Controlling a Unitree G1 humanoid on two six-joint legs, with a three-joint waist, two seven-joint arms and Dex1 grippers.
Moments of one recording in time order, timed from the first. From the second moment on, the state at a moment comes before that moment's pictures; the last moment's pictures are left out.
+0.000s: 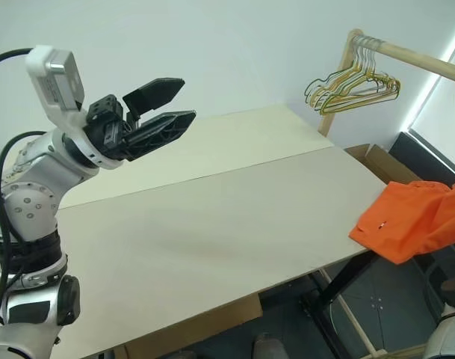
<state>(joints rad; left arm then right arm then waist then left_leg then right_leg) -0.74 0.54 0.22 -0.32 -1.01 0.75 -0.73 -0.86 -1.02 -0.98 0.66 0.53 1.32 -0.40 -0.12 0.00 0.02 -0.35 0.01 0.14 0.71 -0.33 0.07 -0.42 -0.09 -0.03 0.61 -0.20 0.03</state>
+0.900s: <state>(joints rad) -0.71 0.57 0.22 -0.36 -1.02 0.75 -0.71 -0.77 -0.96 -0.85 0.51 0.28 0.99 -0.49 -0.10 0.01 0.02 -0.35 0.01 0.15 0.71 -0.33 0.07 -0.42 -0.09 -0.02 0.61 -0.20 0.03</state>
